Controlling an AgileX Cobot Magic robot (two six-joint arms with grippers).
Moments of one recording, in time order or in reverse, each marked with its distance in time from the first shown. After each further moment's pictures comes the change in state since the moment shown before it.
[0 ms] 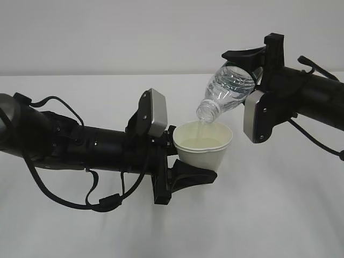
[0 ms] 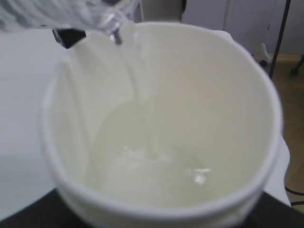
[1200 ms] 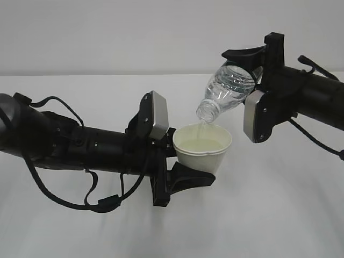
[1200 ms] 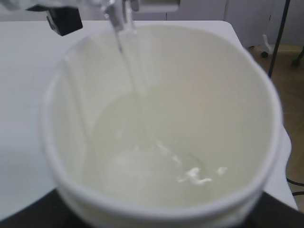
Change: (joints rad) left arm 0.000 0.001 0.000 0.017 0.025 0.000; right arm 0.000 0.000 0.000 0.002 -0.007 -0.010
